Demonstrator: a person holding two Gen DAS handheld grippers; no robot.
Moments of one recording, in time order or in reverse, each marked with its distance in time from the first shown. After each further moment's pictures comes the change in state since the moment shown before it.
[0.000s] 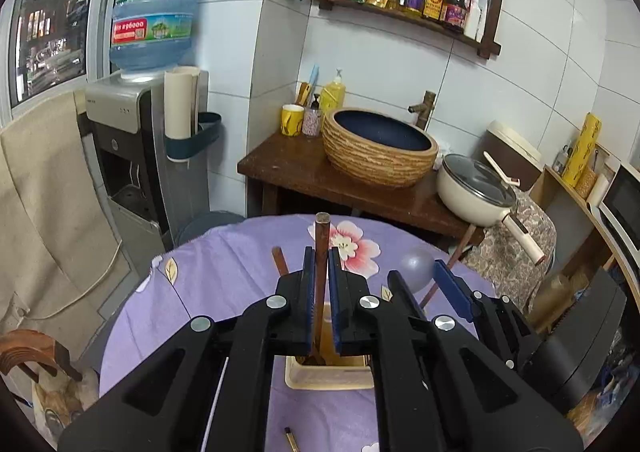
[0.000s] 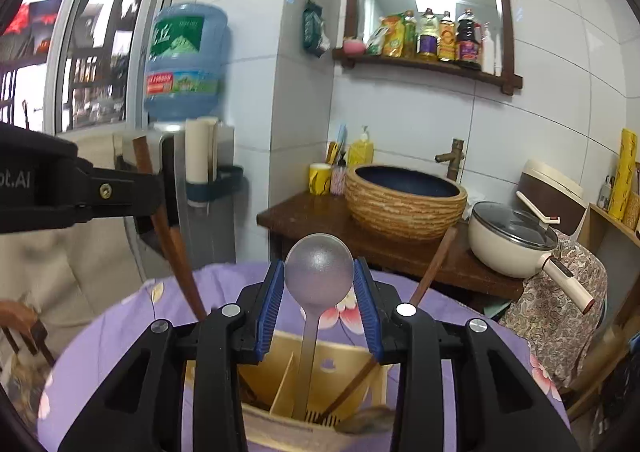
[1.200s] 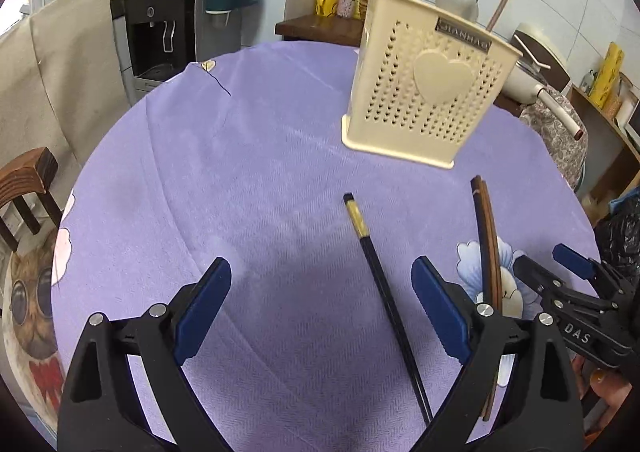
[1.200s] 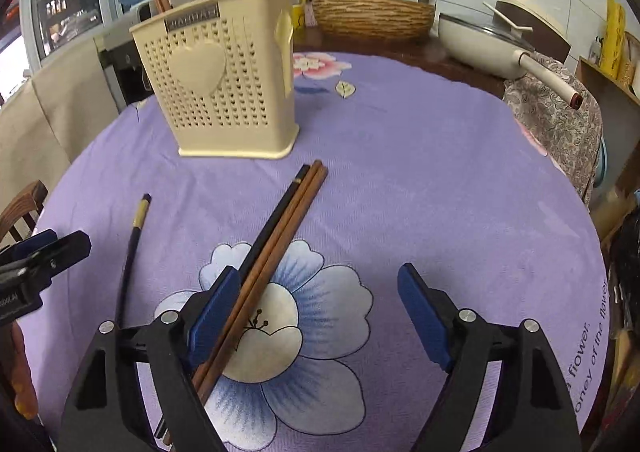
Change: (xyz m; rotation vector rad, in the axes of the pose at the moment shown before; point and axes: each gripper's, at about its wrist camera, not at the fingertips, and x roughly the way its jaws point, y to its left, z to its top) left arm 0.006 0.045 -0.258 -0.020 0.245 0.090; right arm -0.060 -0.046 -0.203 0.140 0.480 0.015
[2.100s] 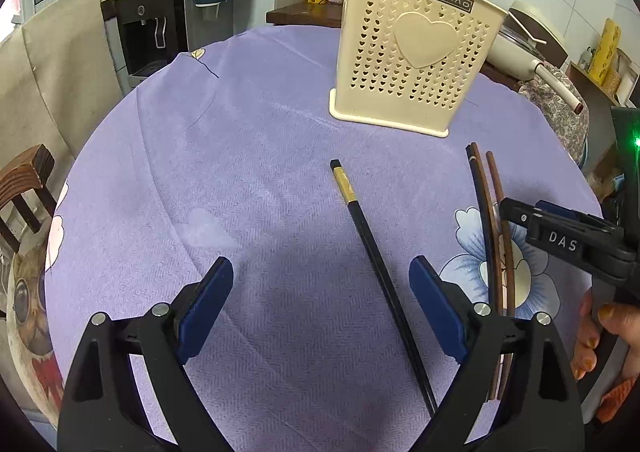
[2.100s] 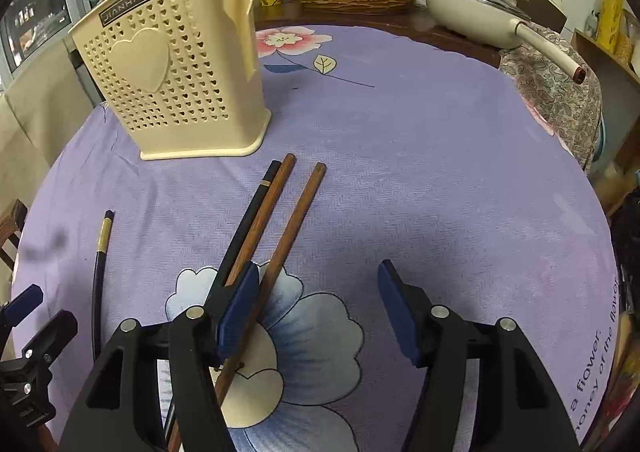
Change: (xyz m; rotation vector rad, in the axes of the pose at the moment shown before) left arm 0.007 -0.014 -0.014 0.042 0.040 0.017; right arm 0.033 -0.014 0.016 0.077 0.096 -0.016
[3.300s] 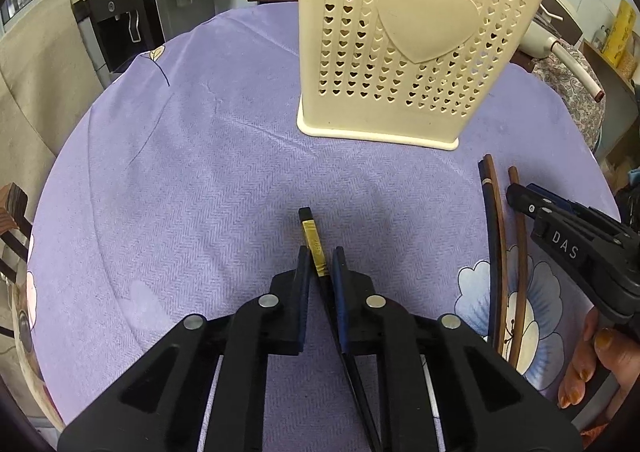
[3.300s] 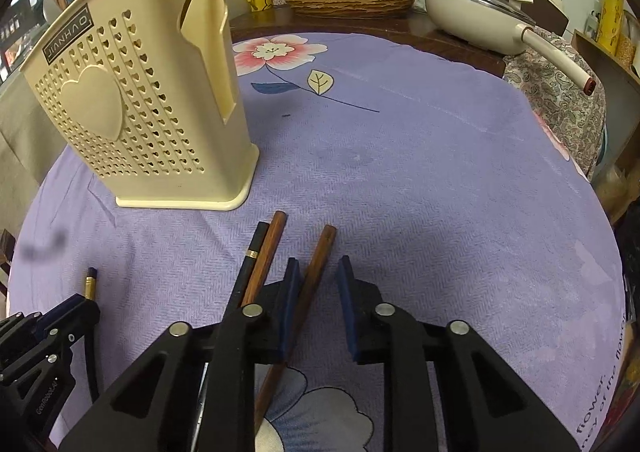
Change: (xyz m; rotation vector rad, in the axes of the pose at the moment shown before) left arm 0.057 -0.029 0.054 0.046 0.113 0.030; right arm 0.028 0.004 0.037 0.016 -0.014 -0.013
